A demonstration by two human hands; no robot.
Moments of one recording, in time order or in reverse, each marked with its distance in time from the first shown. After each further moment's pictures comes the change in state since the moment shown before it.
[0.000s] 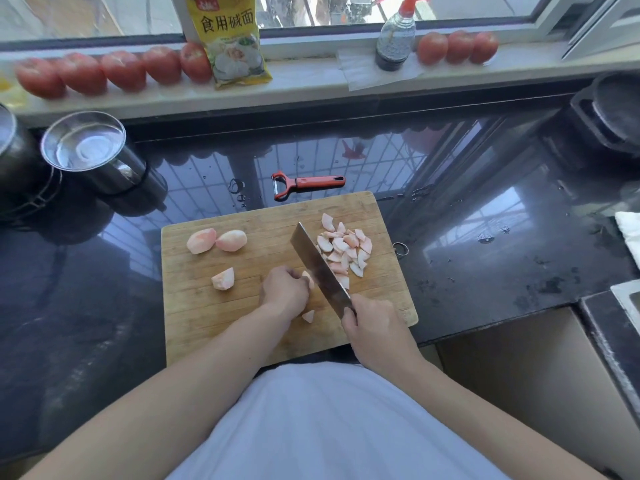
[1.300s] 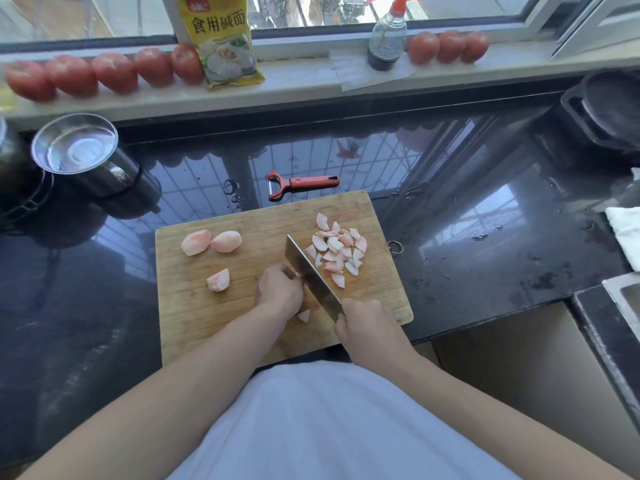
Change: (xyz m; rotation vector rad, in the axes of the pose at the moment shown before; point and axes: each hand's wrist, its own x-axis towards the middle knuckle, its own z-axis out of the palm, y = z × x) left_hand 0.000 0.001 0.000 0.095 0.056 0.111; right_hand -0.002 -0.010 -0.005 -0.145 -0.087 0.004
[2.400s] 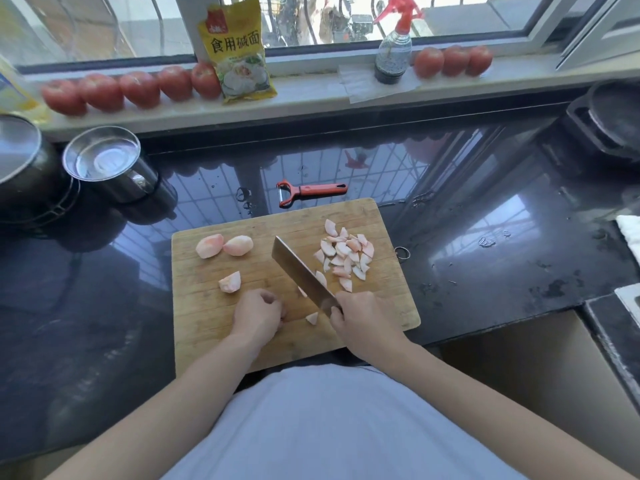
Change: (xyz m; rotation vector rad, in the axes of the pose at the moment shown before) left_hand -0.023 -0.035 -0.045 0.020 -0.017 -0.010; right_hand 0.012 -0.008 -0.003 0.080 0.012 -0.083
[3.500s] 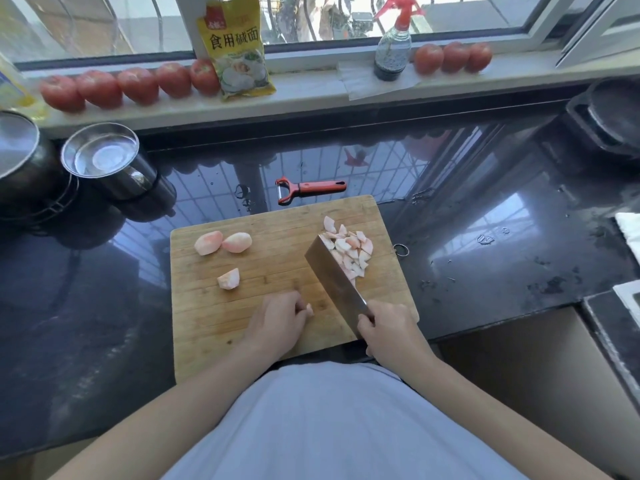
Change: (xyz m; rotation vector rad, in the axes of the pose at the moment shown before) left_hand -0.020 0.004 0.018 0.534 -0.090 0.409; right_hand -0.021 0.037 0.004 0.203 0.041 0.206
